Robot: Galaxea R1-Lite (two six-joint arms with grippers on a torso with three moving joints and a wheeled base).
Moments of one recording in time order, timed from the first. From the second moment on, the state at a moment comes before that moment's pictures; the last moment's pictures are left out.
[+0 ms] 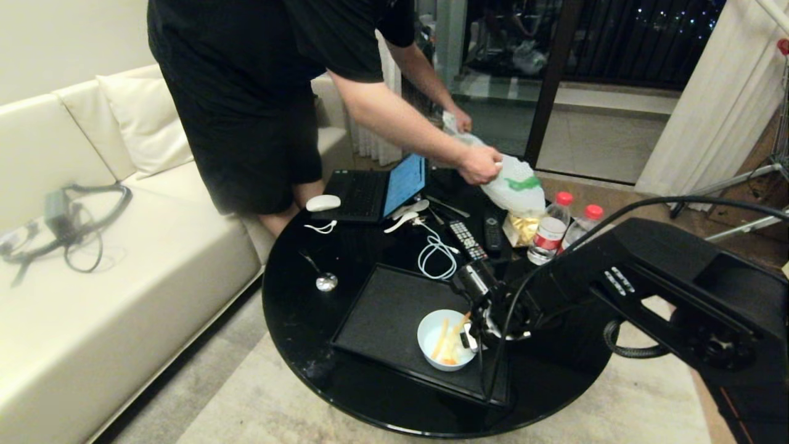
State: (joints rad) left arm 0.00 0.00 0.00 -0.01 0.01 -0.02; right arm 0.56 2.40 -1.42 0.11 -0.40 0.25
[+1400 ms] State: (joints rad) left arm 0.00 0.00 0.00 -0.01 0.01 -0.02; right arm 0.59 2.41 -1.42 0.12 -0.40 0.26
